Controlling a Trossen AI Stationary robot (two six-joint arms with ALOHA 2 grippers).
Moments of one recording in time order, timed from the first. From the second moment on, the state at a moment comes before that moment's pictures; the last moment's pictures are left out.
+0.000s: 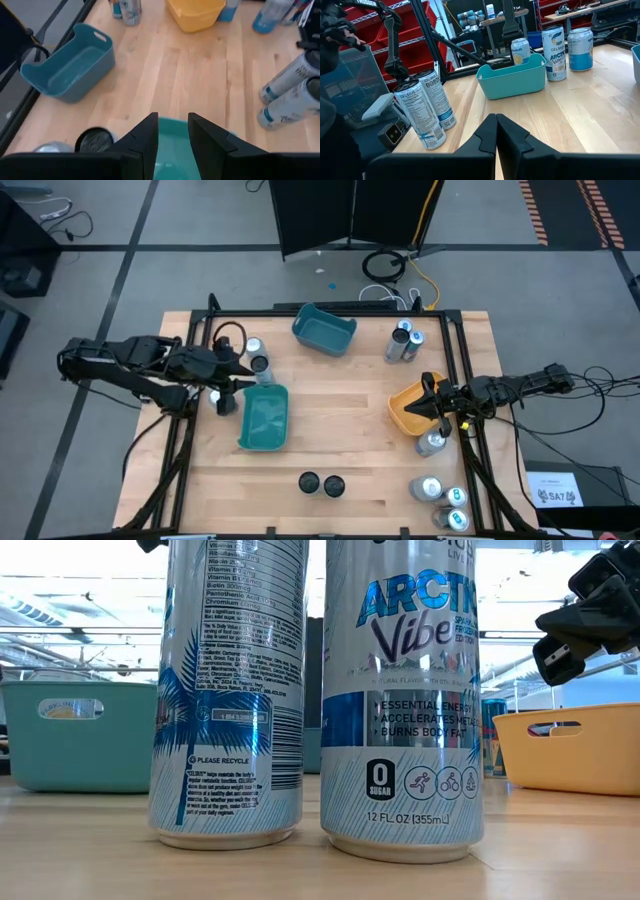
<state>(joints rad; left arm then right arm) -0.16 0.98 1.21 -0.98 -0.24 -0.23 0.26 0.03 0.05 -0.07 0.10 0.31</state>
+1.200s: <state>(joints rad) -0.16 0.98 1.21 -1.01 -0.24 -0.23 0.26 0.03 0.05 0.07 0.44 0.39</state>
